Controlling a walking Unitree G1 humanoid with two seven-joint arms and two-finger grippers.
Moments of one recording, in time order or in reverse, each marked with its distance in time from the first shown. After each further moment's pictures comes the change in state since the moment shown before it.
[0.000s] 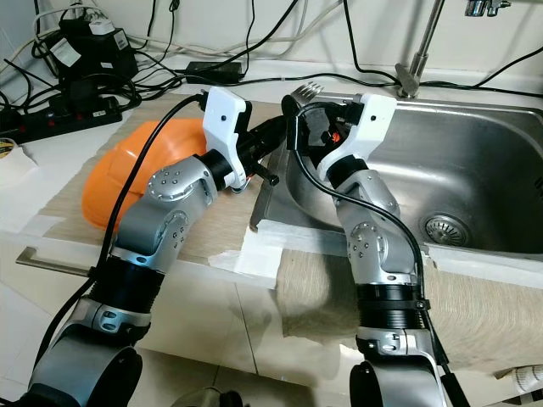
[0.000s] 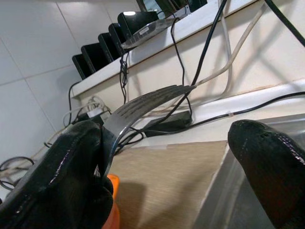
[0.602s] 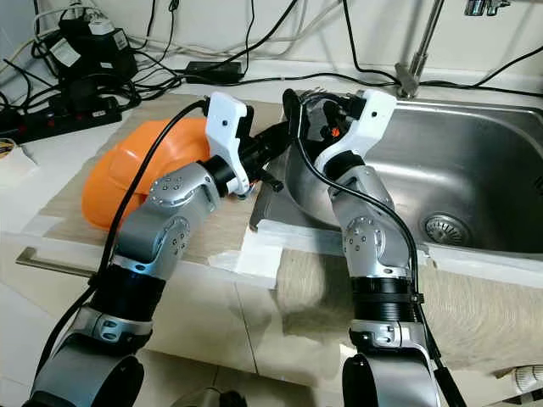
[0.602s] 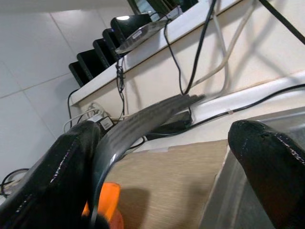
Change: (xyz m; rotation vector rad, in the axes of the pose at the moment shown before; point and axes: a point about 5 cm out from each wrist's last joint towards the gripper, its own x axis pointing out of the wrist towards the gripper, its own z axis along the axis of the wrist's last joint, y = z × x) left arm 0.000 -0.014 -0.003 -0.023 0.001 -0.065; right arm 0.004 -0.003 0.004 0.065 -0.012 -0.035
